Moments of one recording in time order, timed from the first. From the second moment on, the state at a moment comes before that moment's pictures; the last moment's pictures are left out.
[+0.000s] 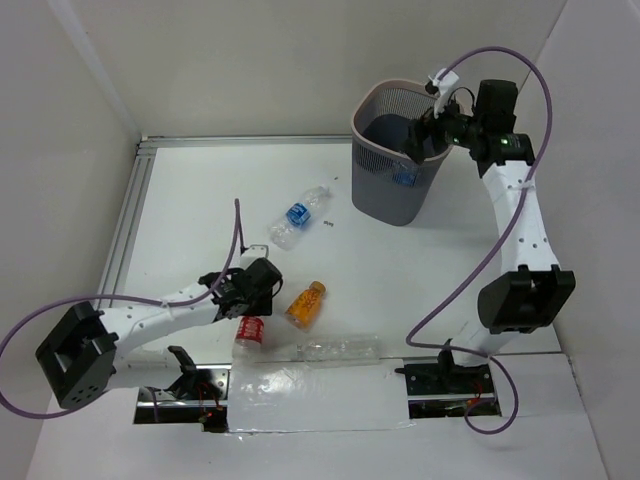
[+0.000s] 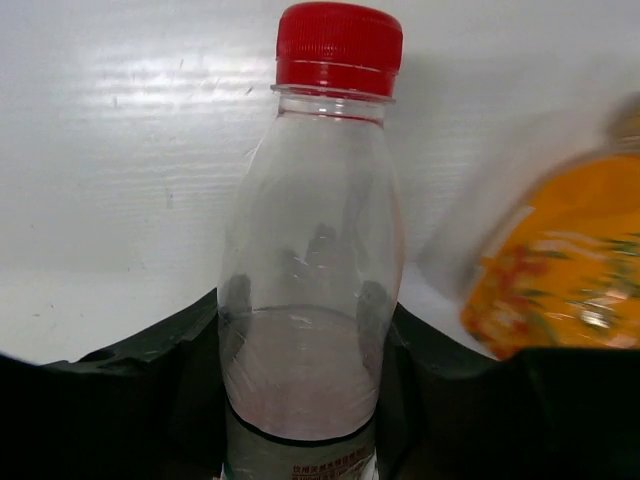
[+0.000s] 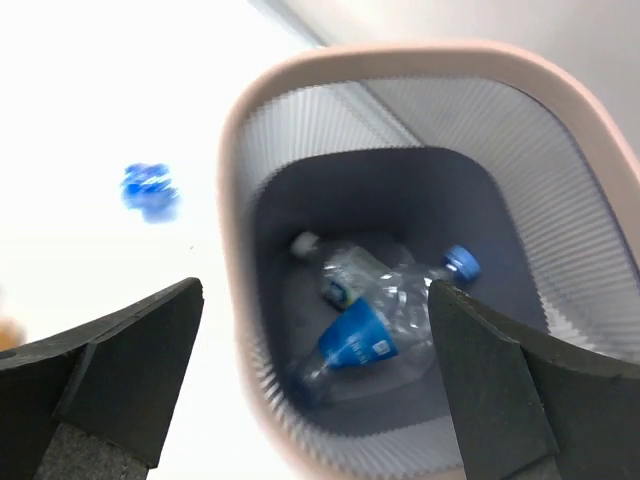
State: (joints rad) left arm -0.83 1.23 0.63 -0.55 -0.37 -0.76; right arm 0.00 1.62 1.78 -0.57 -0.66 -0.42
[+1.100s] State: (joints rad) left arm -0.61 2.28 2.33 0.25 0.06 -0.87; right arm 0.27 0.85 0.88 -0.80 -0.72 -0.92
